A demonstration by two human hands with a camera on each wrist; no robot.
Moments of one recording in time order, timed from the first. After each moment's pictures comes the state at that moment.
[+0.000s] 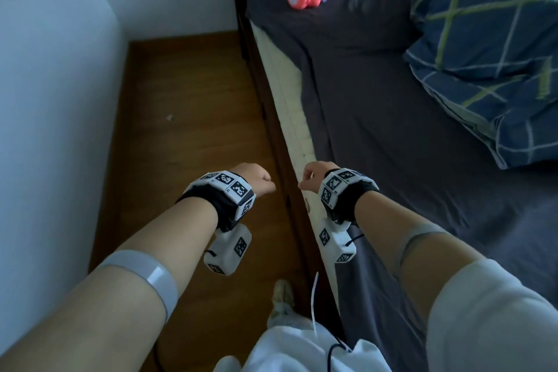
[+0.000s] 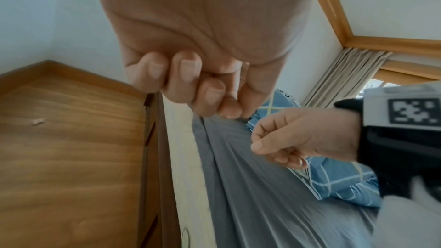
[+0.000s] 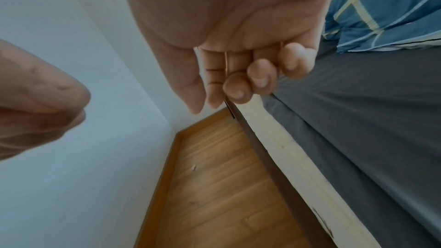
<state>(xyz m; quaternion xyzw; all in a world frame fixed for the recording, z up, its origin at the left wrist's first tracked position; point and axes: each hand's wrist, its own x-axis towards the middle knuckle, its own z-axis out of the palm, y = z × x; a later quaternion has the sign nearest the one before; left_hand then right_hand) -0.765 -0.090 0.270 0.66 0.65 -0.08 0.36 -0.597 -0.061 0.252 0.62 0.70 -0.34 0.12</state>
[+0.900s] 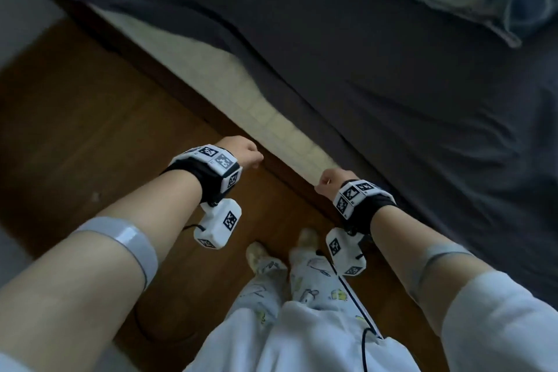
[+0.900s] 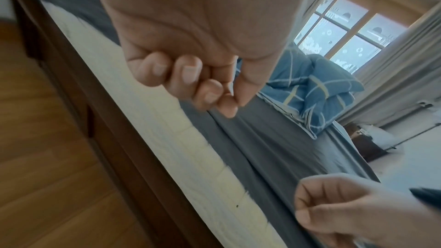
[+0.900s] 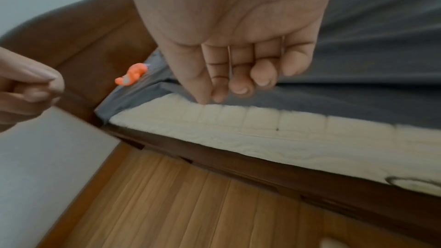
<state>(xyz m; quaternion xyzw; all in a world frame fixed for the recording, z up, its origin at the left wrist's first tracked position) -0.812 0.332 0.178 0.77 0.46 -0.25 0.36 -0.660 0.182 0.128 0.80 0.36 -0.47 0.05</state>
